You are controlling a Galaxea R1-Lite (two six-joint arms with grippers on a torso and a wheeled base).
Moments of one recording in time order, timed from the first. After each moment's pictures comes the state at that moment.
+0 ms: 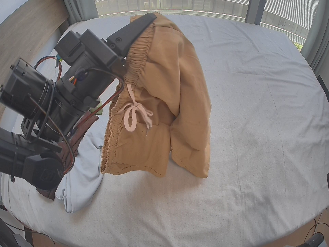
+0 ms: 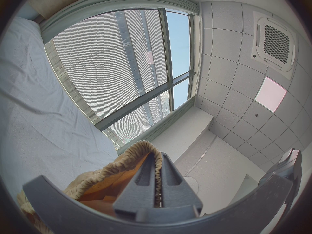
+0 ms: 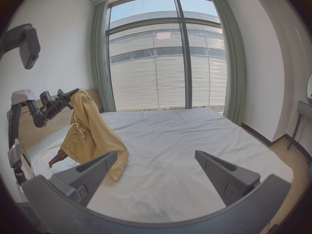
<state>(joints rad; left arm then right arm) -0.62 1.73 -0.89 -1.52 -0.36 -0.83 0.03 0.27 -0.17 -0.26 0.07 0.04</state>
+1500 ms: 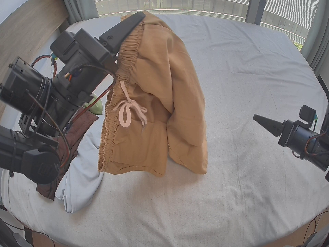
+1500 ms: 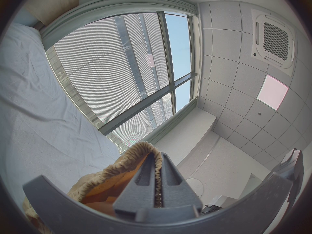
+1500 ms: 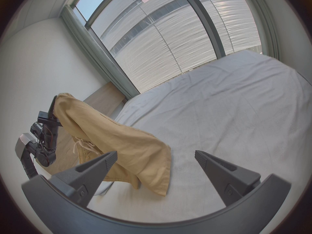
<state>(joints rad) -0.57 1.73 -0.90 -1.52 -0.36 -0.83 0.31 1.40 -0.48 -0.84 0.19 0.38</state>
